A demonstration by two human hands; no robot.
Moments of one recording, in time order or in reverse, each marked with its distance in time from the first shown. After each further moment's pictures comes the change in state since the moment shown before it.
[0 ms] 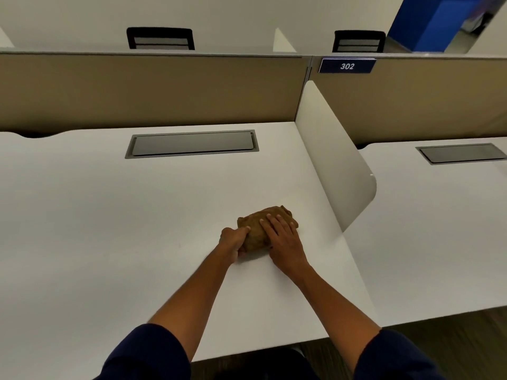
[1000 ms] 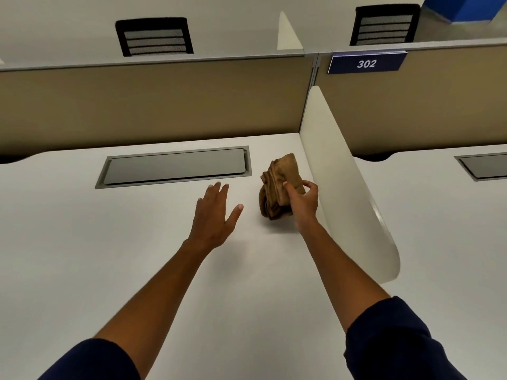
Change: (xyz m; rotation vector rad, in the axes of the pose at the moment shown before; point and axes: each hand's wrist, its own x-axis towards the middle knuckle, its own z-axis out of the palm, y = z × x) left_hand 0.104 0.142 0.016 0.946 0.280 0.819; right_hand 0.236 0.136 -0.040 1.248 0.342 0.851
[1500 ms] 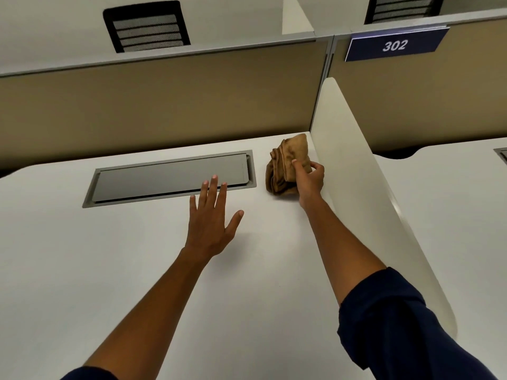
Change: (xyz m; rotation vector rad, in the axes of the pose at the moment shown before) left_hand 0.073 -0.026 0.018 0.248 -0.015 0.042; right_hand 0.125 -0.017 0.057 0.007 0.071 0.065
